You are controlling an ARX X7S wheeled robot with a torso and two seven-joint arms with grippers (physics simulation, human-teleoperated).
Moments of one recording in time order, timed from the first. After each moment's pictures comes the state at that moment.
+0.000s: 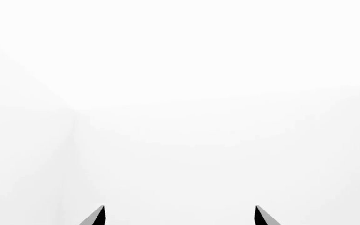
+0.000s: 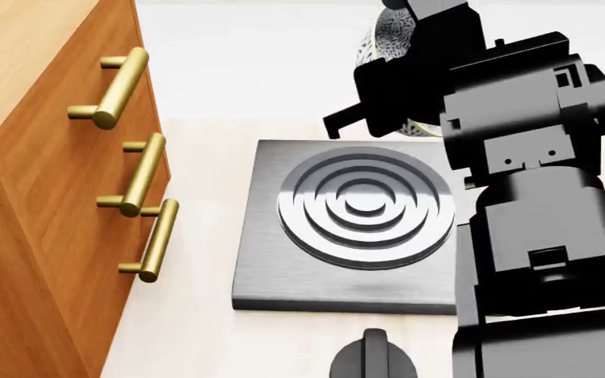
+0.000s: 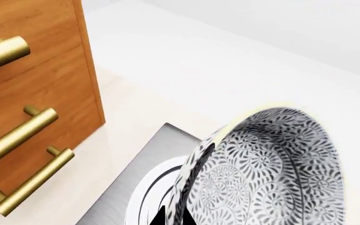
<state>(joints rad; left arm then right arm) 0.01 -1.57 -0.11 1.05 -0.89 0.24 -1.19 1.64 0.10 -0.41 1.31 0.05 0.62 -0.66</state>
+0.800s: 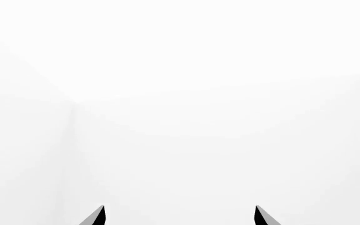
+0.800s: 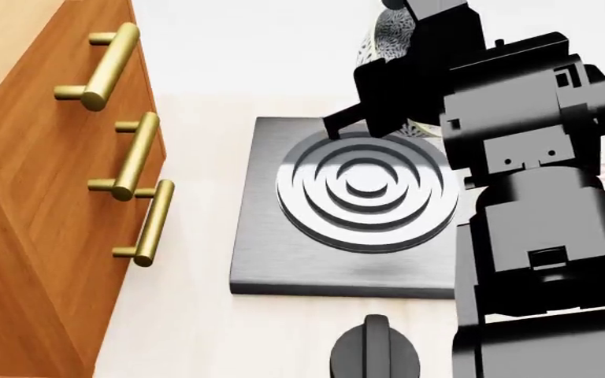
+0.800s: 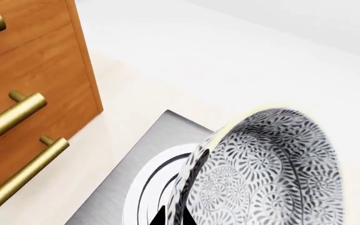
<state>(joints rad) 0.09 -1.57 -0.18 1.05 -0.88 0.24 -1.19 1.64 0.10 -0.41 1.31 0.05 0.62 -0.66</state>
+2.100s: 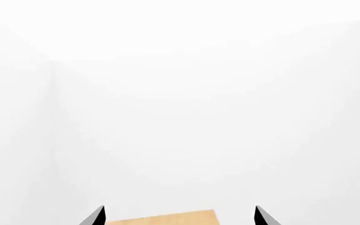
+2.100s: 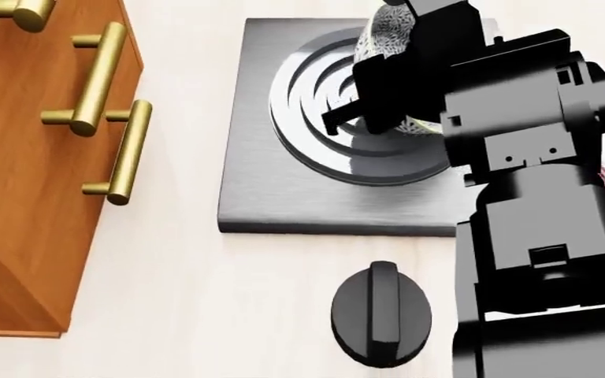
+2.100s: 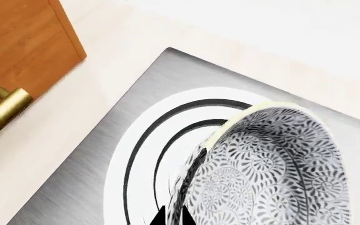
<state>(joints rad) 0.78 -1.44 -0.92 1.05 -0.89 0.21 -1.01 1.65 0.10 -0.41 1.31 0.06 0.62 -0.66</state>
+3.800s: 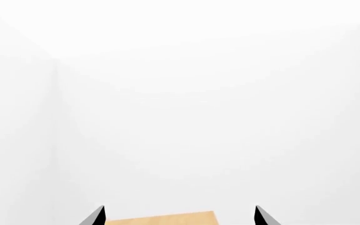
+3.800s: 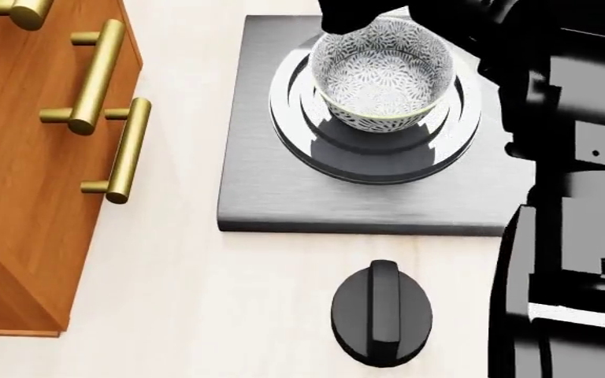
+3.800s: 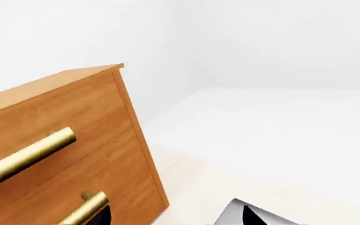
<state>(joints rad) 0.79 -1.43 -0.93 1.05 -0.90 0.23 -1.01 1.61 0.16 -0.01 1.15 0.17 0.45 -0.85</state>
